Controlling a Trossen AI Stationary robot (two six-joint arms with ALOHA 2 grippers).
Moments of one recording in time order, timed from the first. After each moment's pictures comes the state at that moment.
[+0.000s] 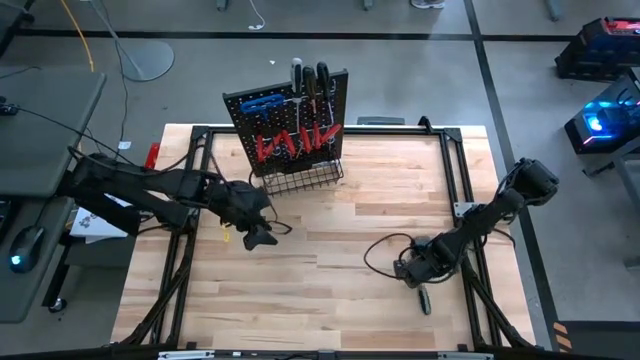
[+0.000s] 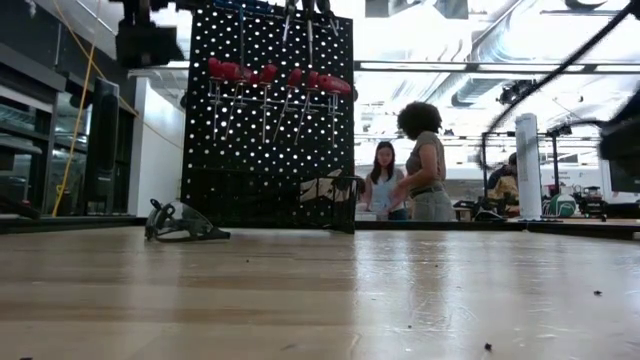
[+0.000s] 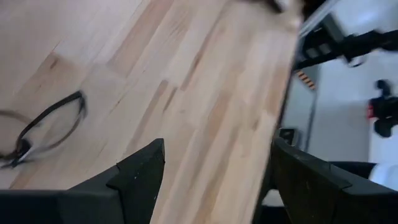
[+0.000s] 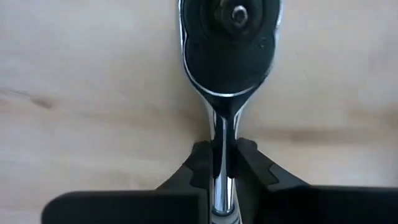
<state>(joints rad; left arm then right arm) -0.15 1.13 0.98 -0.67 0.14 -0.79 0.62 1.49 0.65 -0.65 -0.14 2.14</state>
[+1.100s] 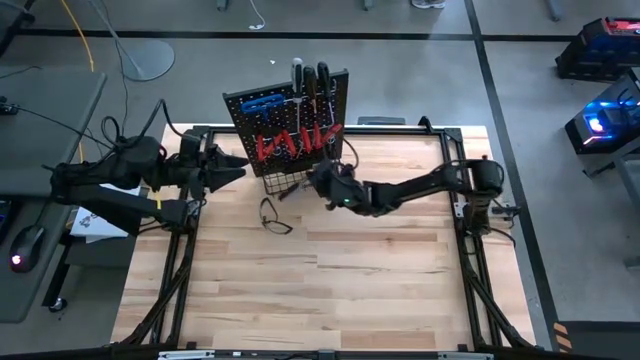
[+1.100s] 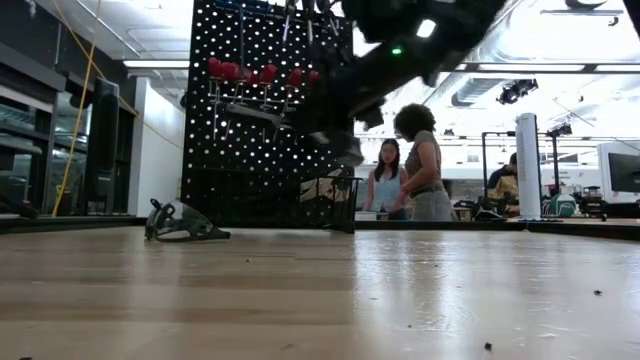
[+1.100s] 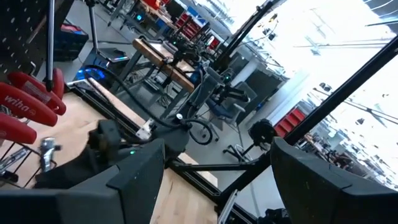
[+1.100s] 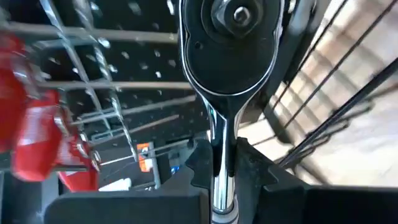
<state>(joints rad) -0.06 0.69 0.98 -0.27 -0.18 -0.69 -0.01 1.86 1.07 0.44 0.62 1.85</state>
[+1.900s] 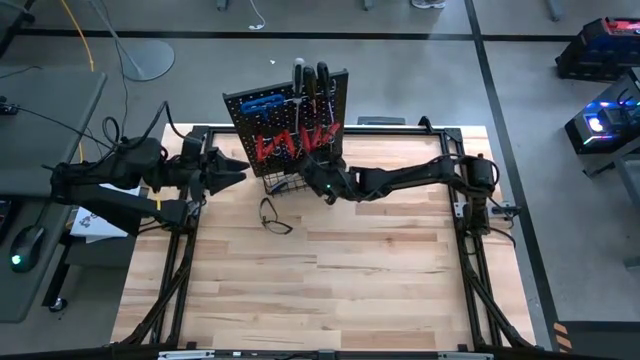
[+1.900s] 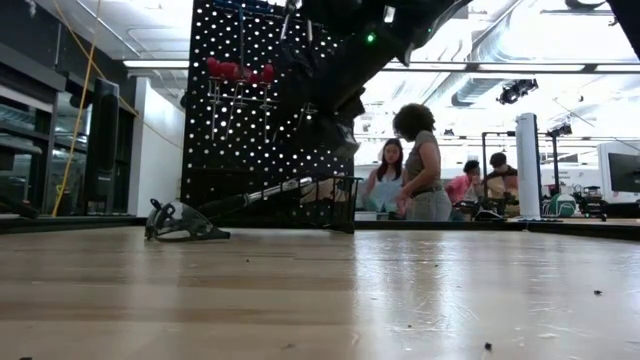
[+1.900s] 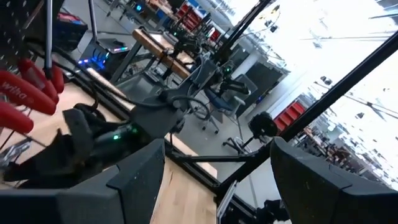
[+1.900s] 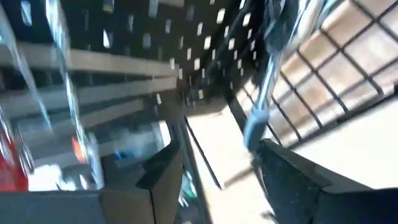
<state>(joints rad) -0.06 0.69 0.98 -0.30 -0.16 -0.70 -0.08 1.94 1.36 0.00 0.44 1.84</state>
